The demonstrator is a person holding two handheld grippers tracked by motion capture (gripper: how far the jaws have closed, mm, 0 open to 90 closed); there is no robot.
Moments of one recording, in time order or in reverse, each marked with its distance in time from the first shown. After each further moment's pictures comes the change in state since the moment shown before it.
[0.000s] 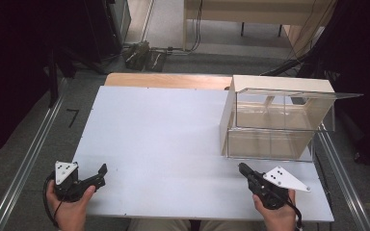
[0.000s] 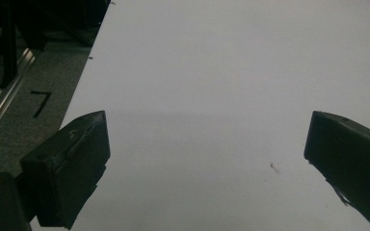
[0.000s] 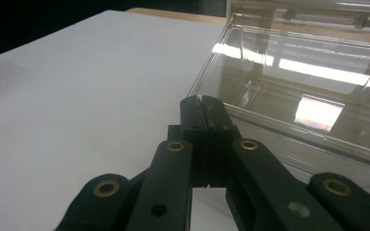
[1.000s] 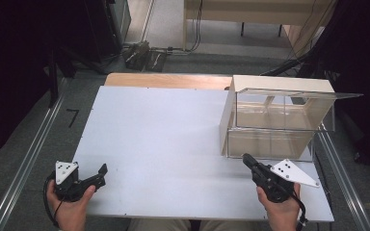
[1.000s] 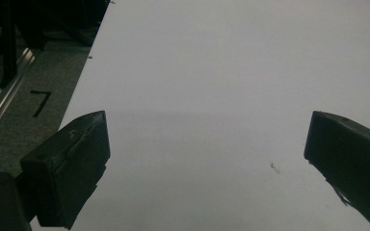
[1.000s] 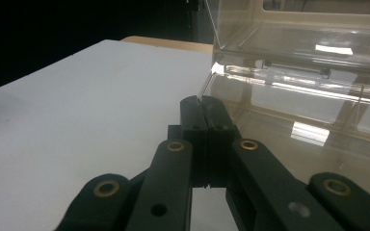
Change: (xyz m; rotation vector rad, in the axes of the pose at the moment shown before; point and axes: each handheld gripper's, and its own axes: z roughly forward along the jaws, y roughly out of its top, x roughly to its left) left arm 0.000 0.000 0.001 0.002 0.001 0.001; right arm -0.007 0.022 -0.004 -0.084 -0.015 0.022
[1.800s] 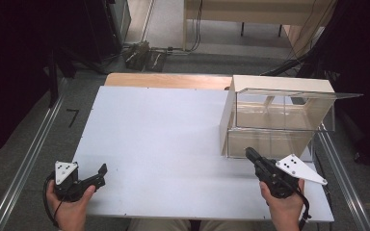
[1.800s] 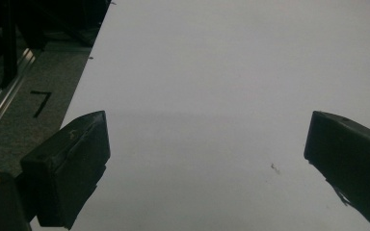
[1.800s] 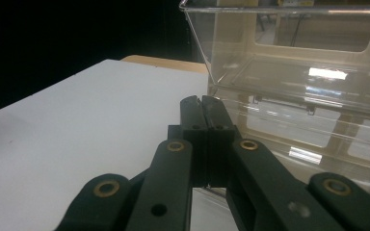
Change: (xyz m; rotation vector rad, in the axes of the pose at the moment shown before) left arm 0.000 0.000 0.000 -0.003 -0.001 -0.002; right arm -0.003 0.018 -0.004 -0.054 -0.001 -0.002
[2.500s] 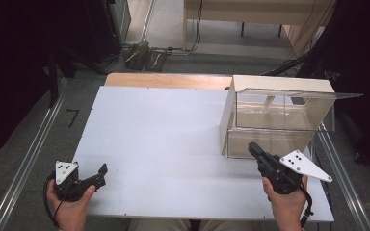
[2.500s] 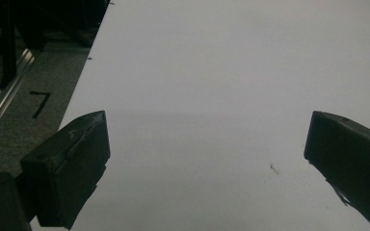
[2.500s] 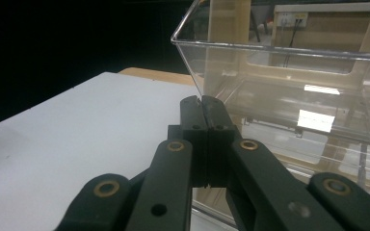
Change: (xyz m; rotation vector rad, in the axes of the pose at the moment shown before) left arm 0.000 0.000 0.000 0.000 0.000 0.001; right arm -0.004 0.012 -0.001 -0.040 -0.007 -0.003
